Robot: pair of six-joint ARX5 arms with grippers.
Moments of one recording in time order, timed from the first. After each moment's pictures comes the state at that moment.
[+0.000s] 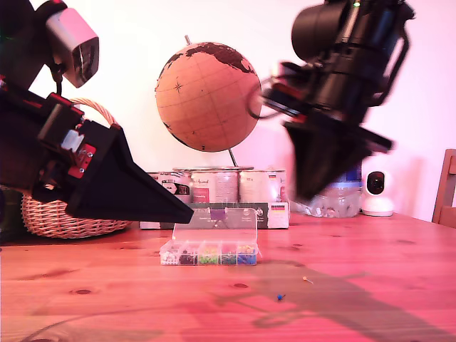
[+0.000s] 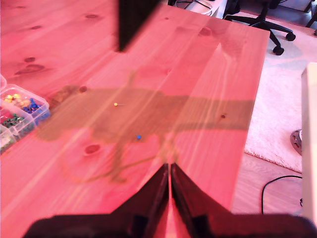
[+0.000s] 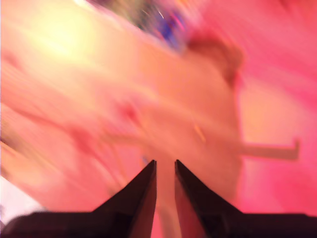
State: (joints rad) left arm -0.71 1.29 0.32 0.49 0.46 0.07; right arm 0.50 1.69 1.24 -0.74 -0.25 0.10
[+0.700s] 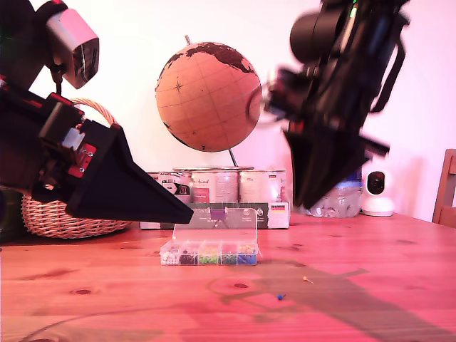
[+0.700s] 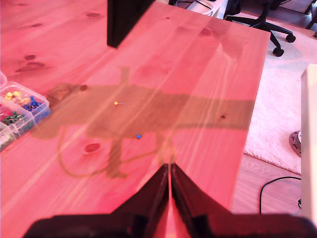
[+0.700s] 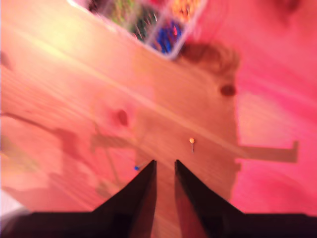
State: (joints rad) left arm -0.71 1.29 0.32 0.49 0.46 0.06; right arm 0.50 1.75 1.25 -0.79 -0.23 0.05
